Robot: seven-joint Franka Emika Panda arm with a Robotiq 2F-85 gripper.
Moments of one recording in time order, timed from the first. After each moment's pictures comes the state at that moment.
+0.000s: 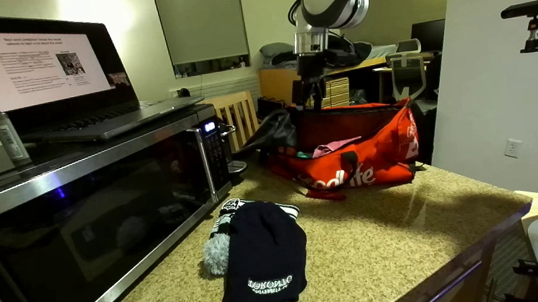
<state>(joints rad) -0.05 0.27 -0.04 -1.67 0.11 2.01 -0.05</state>
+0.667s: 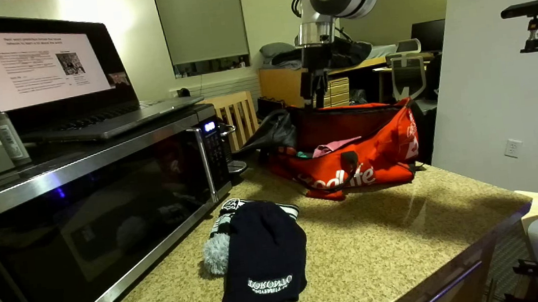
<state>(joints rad) -0.05 0.19 -0.03 -1.74 0.12 2.00 -0.19</state>
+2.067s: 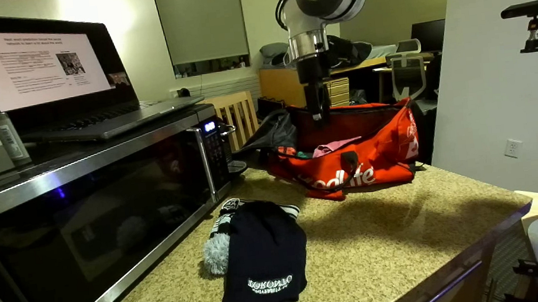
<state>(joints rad) 0.00 0.22 0.03 -1.71 0.11 1.76 -0.19</state>
